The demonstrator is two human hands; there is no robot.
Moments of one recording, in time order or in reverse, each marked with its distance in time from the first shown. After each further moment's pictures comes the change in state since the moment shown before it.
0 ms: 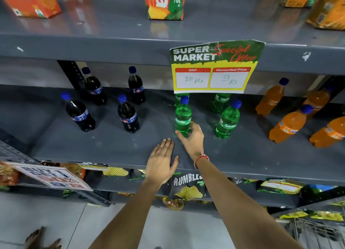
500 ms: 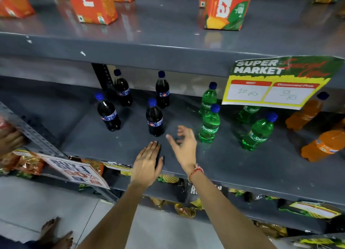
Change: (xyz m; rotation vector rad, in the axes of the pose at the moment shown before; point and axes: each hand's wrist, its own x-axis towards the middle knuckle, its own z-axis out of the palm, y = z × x) left_hand -0.028 -0.096 -0.042 0.018 0.041 -0.142; right_hand -0.033 -0.065 0.077 0.250 -0.081 -0.106
